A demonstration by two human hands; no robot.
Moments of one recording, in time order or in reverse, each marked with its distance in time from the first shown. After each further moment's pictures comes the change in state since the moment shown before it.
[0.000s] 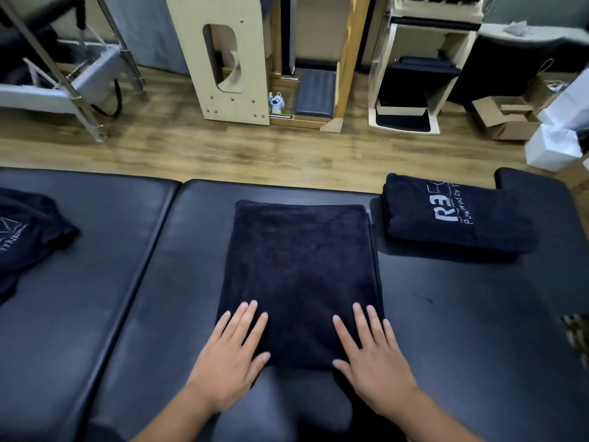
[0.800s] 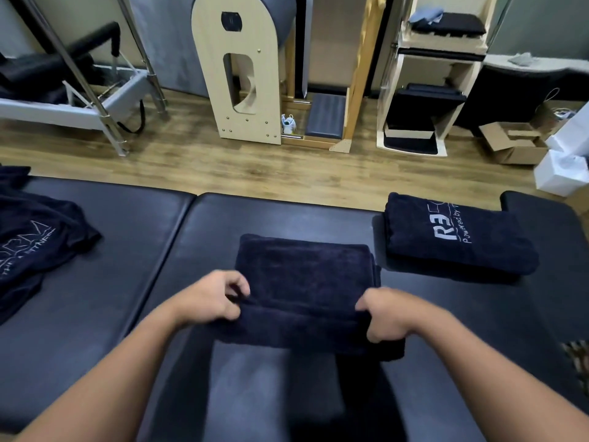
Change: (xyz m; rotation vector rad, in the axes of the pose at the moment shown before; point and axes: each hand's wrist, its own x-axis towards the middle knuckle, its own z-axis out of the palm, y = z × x) left_hand 0.065 -0.061 -0.128 -1.008 -0.279 -0.356; right_hand 0.051 0.029 -0.171 0.138 -0.454 0.002
